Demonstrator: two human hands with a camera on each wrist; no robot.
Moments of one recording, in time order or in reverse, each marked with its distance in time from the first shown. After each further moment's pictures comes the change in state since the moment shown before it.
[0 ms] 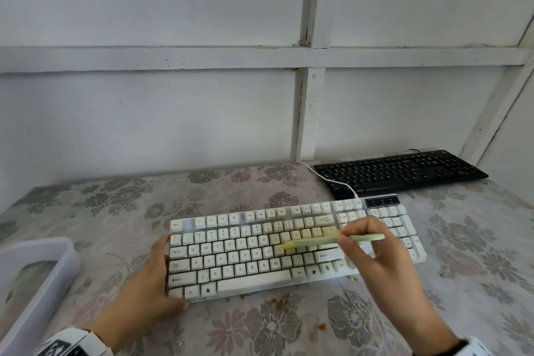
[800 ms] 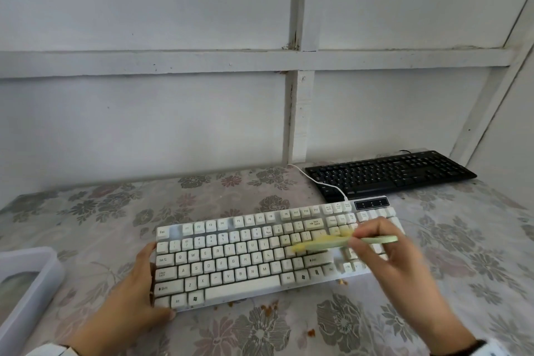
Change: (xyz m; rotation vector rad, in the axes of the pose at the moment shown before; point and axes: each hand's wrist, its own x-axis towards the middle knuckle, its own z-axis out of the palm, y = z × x) left_hand 0.004 -0.007 0.002 -0.054 -0.015 -0.079; right_hand 0.007 0.012 -0.034 -0.013 -0.033 -0.052
